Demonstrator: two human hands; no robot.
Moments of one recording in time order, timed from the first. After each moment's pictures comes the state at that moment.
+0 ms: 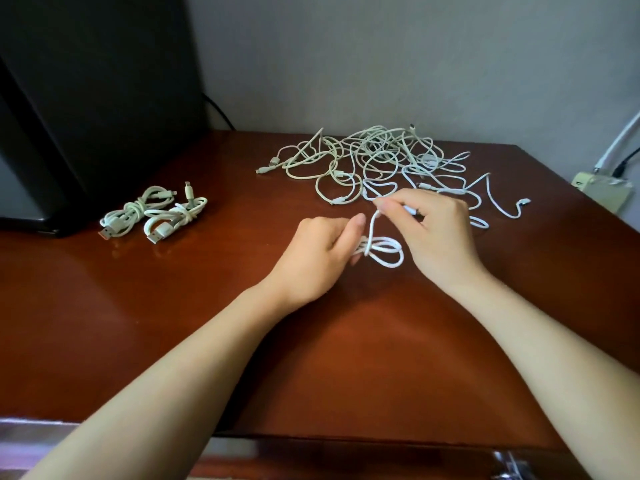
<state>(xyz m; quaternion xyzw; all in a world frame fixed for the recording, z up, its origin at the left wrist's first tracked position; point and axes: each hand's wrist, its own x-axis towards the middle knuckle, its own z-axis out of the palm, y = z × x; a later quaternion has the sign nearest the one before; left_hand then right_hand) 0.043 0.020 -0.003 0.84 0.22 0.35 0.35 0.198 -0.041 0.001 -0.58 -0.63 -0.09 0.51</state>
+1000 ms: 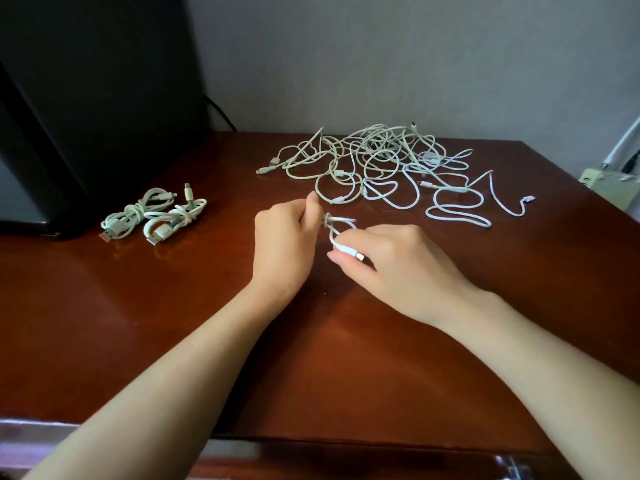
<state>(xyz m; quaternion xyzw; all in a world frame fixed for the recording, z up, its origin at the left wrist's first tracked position) 0.043 0.033 -0.003 0.76 0.39 0.47 0.24 0.164 -0.054 0.000 -0.53 -0.76 -0.19 0.33</state>
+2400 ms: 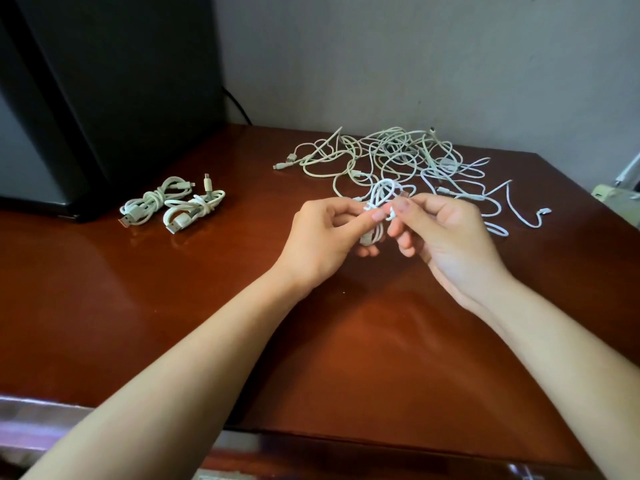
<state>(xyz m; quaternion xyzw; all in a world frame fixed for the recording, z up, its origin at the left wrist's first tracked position) 0.046 0.033 -0.005 0.68 0.25 0.40 0.56 0.166 -0.054 0.023 -0.51 -0.46 0.34 0.64</state>
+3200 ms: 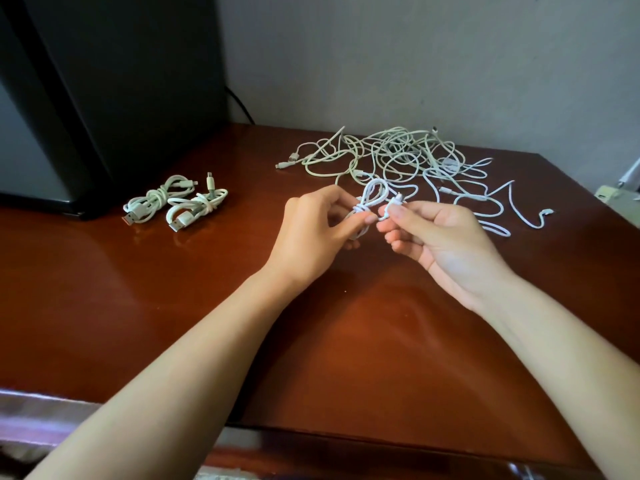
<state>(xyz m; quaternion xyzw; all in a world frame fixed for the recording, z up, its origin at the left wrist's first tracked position) 0.034 0.036 0.000 0.76 0.26 0.44 0.39 0.168 -0.052 0.022 -0.52 -0.40 0.41 0.63</state>
